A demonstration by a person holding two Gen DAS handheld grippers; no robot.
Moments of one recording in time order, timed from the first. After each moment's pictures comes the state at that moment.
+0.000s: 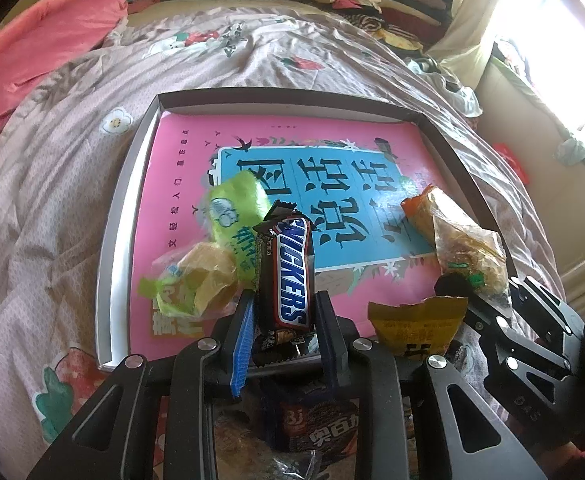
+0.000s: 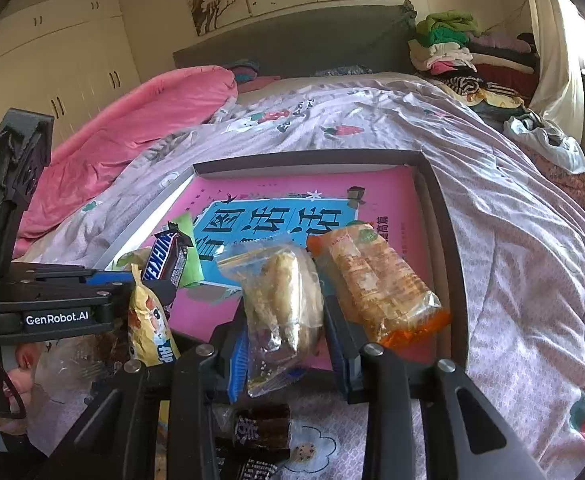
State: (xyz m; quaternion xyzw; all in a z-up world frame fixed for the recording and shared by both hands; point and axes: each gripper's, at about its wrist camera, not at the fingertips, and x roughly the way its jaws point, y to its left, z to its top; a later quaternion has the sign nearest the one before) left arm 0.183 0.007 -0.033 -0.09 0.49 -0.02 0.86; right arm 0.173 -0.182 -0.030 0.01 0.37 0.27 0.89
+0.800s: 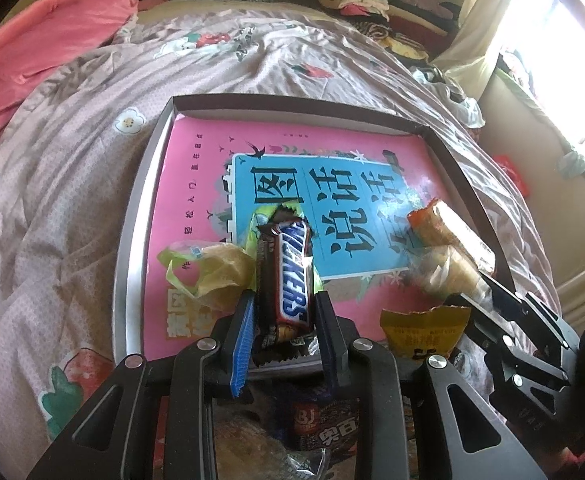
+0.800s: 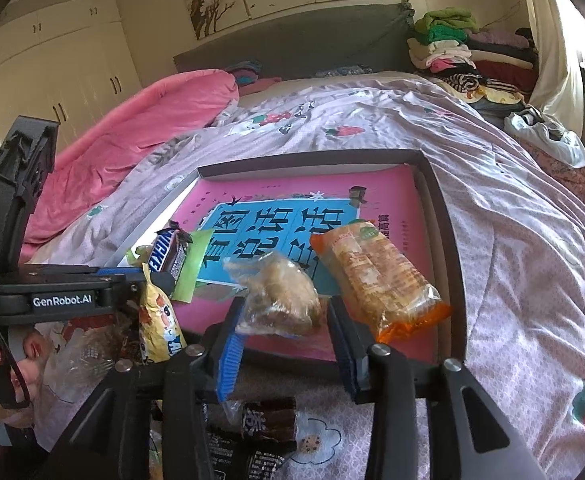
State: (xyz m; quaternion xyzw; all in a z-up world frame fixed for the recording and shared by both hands) left arm 0.181 0.018 -0.026 -0.11 0.49 -0.01 0.87; right arm 0.168 -0.187 -0.026 0.02 0.36 0.27 0.89
